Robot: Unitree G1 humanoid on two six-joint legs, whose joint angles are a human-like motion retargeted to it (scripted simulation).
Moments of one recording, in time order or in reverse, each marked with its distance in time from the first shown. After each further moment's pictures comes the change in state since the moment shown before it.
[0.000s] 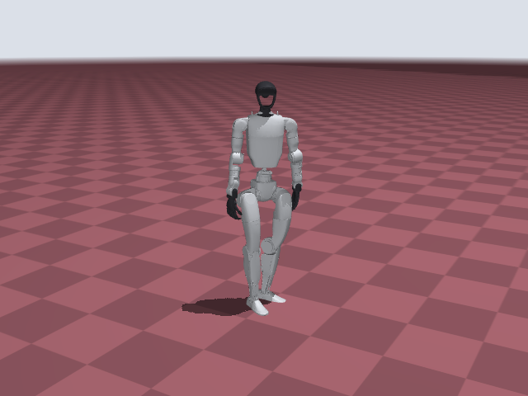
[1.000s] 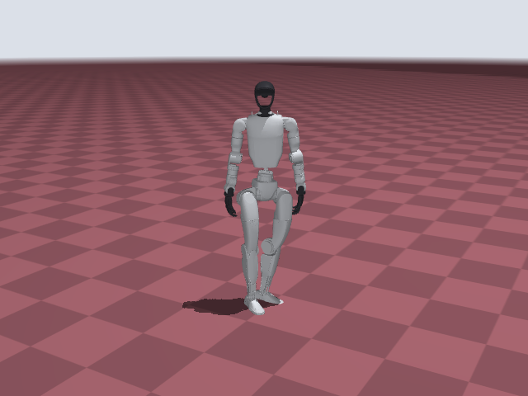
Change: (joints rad) left arm -0.046 -0.041 -0.028 -0.095 0.047 -0.016 -0.054; right arm 0.014 -0.044 -0.036 0.111 0.078 0.030 -0.059; waist -0.157 0.072 0.039; left_leg -0.020 0.007 -0.027 0.023 -0.019 0.020; right_leg 0.025 0.017 -0.013 -0.021 -0.014 -0.010
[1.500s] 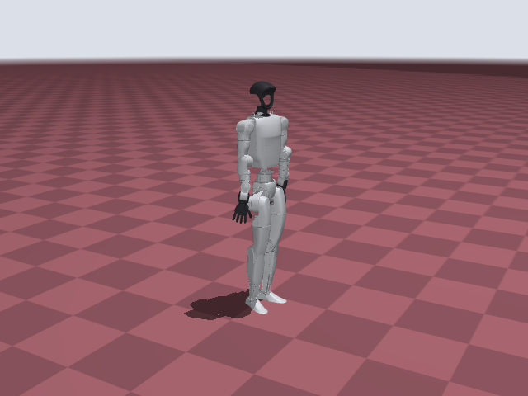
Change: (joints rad) left arm 0.048 0.009 0.058 0.071 -0.034 -0.026 0.068; right arm 0.029 0.039 0.163 -0.040 -0.226 -0.036 0.044; waist 0.061 -0.102 -0.073; left_leg -0.086 -0.164 -0.619 0.017 0.135 0.025; right_leg 0.181 -0.190 -0.643 -0.045 -0.121 0.035
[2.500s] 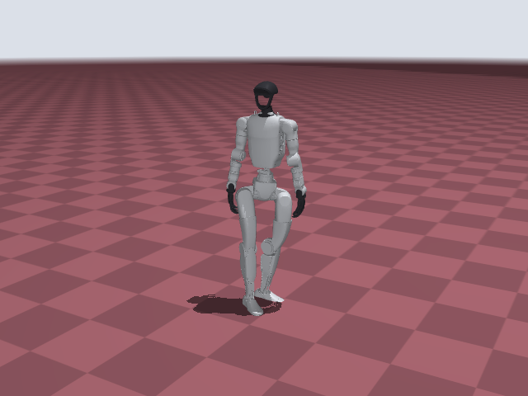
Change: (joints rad) left arm -0.030 0.013 -0.048 -0.028 0.009 0.017 -0.073; right arm -0.088 -0.025 -0.123 -0.003 0.208 0.020 -0.026; waist -0.266 0.124 0.089; left_leg 0.112 0.218 0.898 -0.035 -0.173 -0.093; right_leg -0.306 0.280 0.899 0.079 0.208 0.052
